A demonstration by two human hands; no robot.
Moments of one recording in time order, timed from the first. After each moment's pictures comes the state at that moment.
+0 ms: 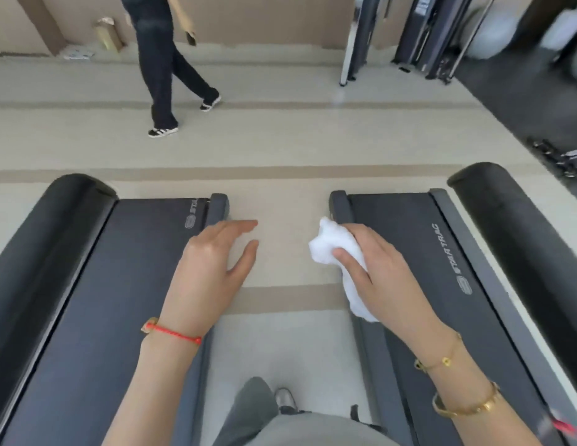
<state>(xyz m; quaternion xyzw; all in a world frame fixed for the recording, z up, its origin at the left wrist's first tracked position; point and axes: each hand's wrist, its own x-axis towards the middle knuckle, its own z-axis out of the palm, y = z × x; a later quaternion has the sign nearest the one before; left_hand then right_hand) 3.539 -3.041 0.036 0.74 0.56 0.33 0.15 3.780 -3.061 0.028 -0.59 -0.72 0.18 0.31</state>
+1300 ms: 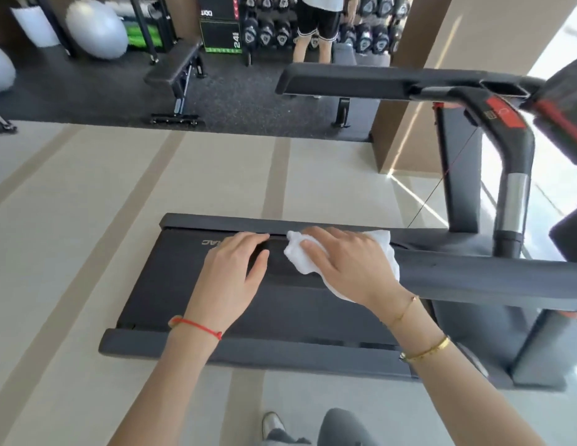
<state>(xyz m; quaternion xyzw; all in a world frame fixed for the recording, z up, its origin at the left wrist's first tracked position) 3.955 -2.747 0.013 0.94 -0.09 0.12 0.30 3.982 -2.955 0.025 -0.97 -0.20 -0.09 0.09</state>
